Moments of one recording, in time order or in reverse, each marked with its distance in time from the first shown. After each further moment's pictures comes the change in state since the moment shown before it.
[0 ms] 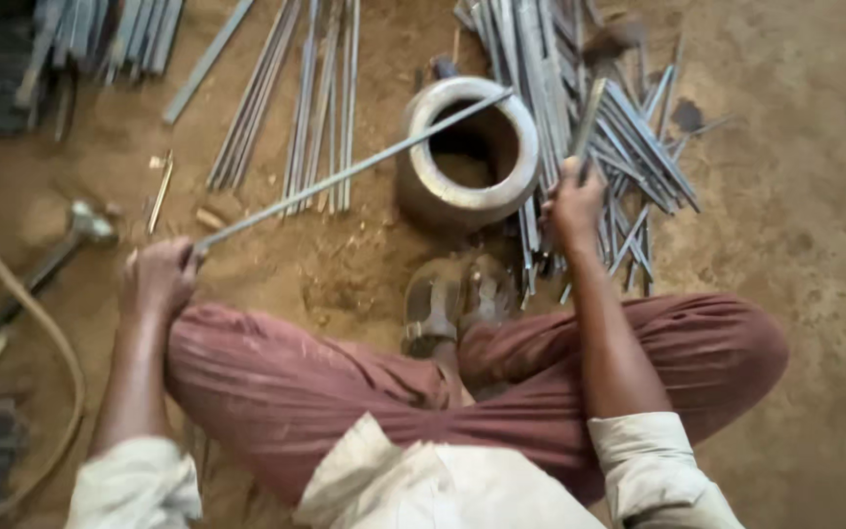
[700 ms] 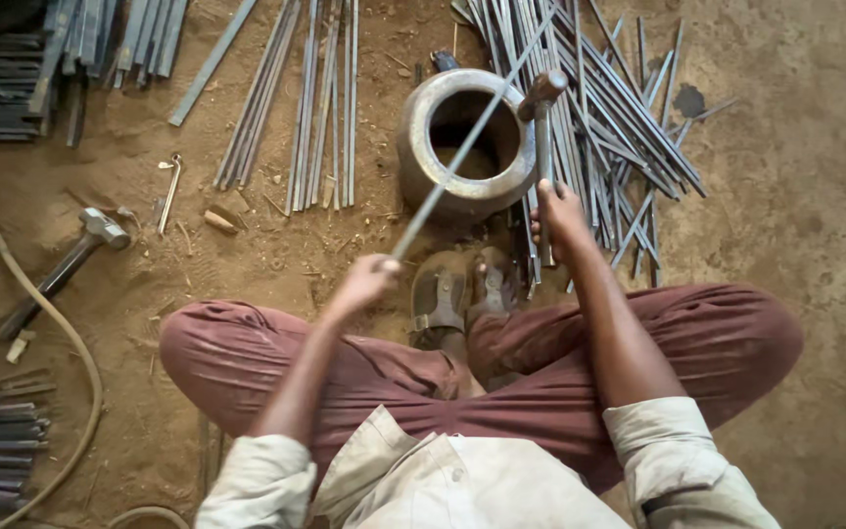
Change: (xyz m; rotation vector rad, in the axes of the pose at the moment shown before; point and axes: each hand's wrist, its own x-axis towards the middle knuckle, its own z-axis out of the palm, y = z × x) left_hand -0.015 0.229 0.119 -0.994 -0.681 -0.175; right_hand -0.005 0.061 -0.015 -0.049 -0.238 0.381
